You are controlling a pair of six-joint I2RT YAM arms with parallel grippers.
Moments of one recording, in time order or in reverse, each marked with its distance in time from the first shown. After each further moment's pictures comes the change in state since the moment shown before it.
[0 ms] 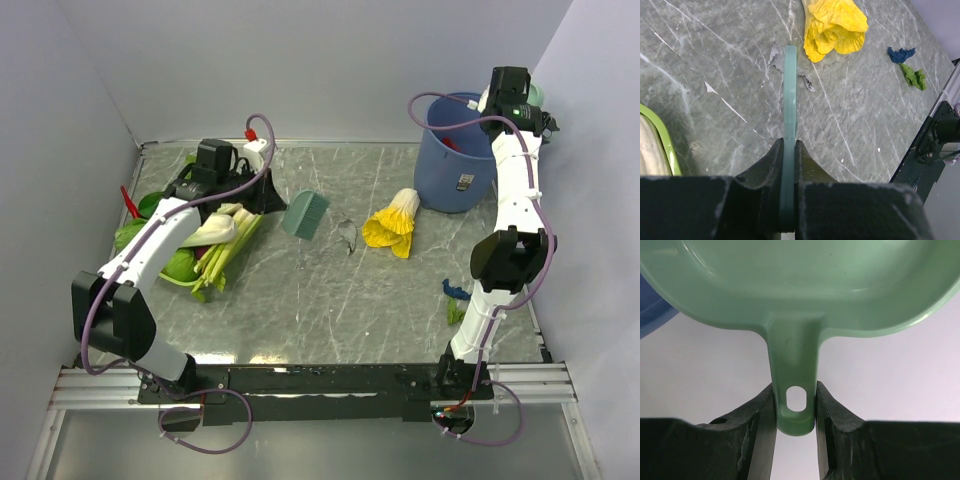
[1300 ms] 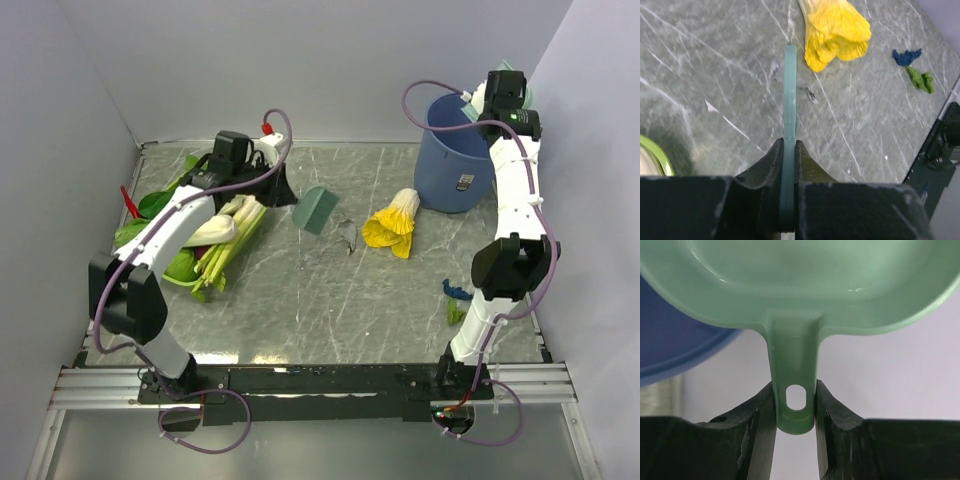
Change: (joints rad) left arm -0.048 0.113 0.108 -0.008 -0.023 0.026; right arm 0.031 -0.076 -0.092 0.012 -0.132 0.237
